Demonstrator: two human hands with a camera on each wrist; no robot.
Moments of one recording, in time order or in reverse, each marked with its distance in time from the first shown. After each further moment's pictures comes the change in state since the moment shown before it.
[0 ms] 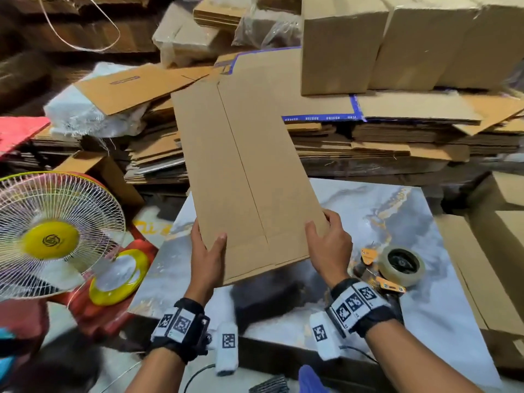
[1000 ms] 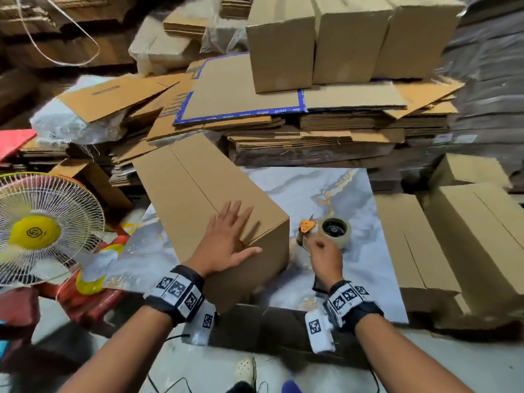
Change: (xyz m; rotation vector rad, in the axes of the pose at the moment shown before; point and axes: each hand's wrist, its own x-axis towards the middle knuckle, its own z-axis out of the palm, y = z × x) left_hand -0.104 0.034 0.107 1.134 -0.583 0.651; right_hand -0.030 0.157 -0.128 0.040 -0.127 0.253
